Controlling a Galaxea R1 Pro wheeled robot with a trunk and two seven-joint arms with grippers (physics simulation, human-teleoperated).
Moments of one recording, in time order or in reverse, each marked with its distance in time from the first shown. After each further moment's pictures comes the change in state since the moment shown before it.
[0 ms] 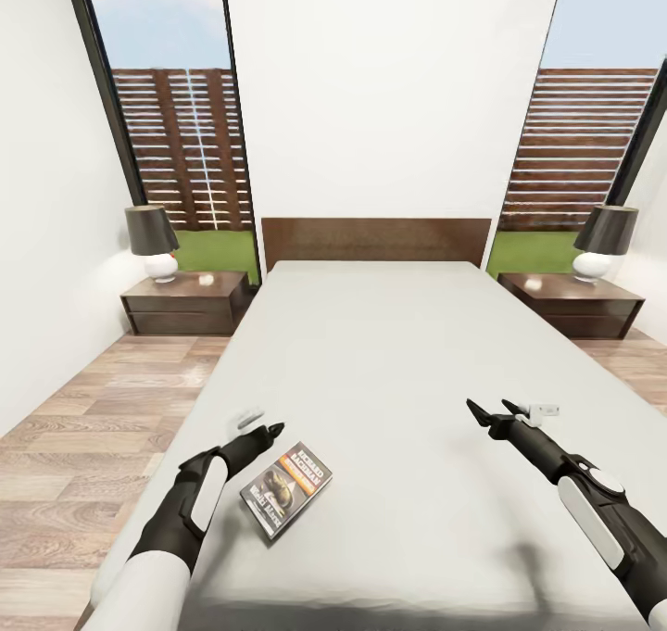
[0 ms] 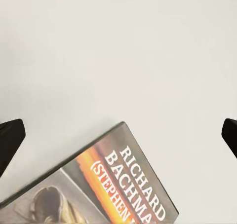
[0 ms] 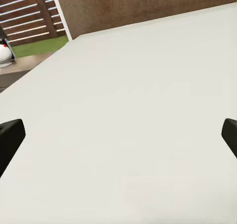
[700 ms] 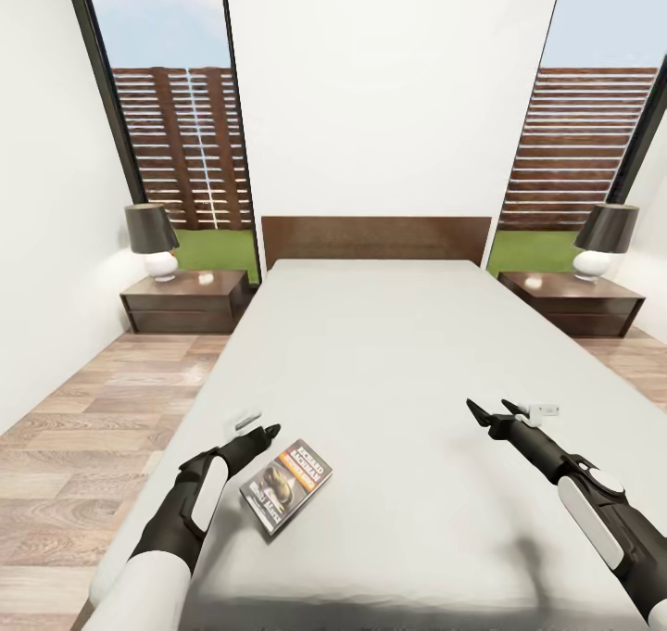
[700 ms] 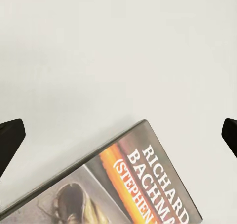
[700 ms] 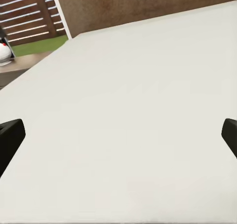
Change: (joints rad) left arm 0.000 -0.002 0.000 0.002 0.003 -0.011 0.059; right arm 0.000 0.000 0.000 0.000 0.000 0.000 0.000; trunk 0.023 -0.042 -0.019
